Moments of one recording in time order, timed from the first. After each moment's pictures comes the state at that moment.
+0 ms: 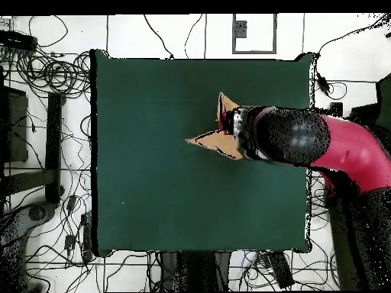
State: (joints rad) arm -0.77 -0.89 0.61 1.62 -0.17 0.83 1.57
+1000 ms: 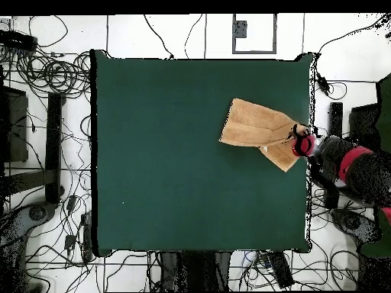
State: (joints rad) arm -1.27 -0.63 0.95 1.70 -0.30 0.70 1.49
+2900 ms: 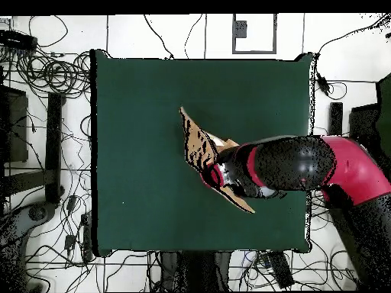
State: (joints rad) arm -1.06 -0.82 1.11 1.86 -0.20 1.15 1.48
